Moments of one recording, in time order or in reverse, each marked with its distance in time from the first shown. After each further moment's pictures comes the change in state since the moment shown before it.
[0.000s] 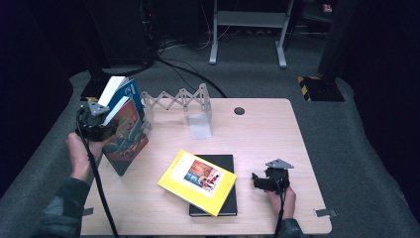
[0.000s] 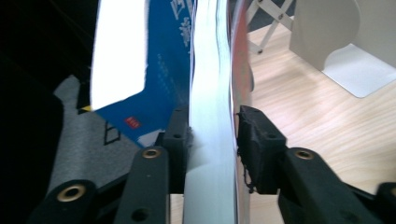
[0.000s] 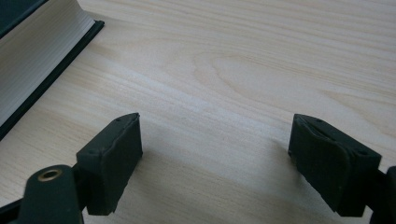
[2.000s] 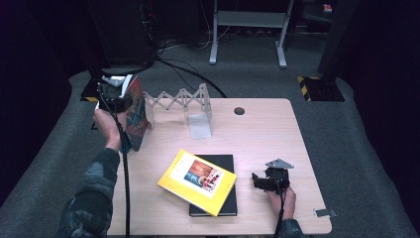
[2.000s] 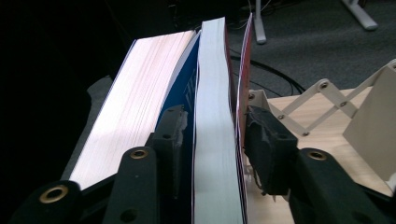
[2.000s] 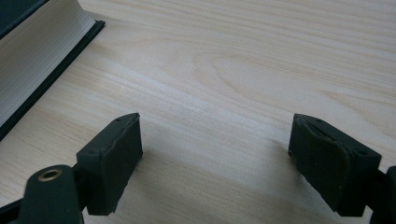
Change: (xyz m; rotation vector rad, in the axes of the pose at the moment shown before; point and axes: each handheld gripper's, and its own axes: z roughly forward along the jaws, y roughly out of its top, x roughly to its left) left arm -0.005 0.058 0.072 -0.063 0.198 -0.167; right arm 0.000 0.000 0.000 0.000 0.003 0.000
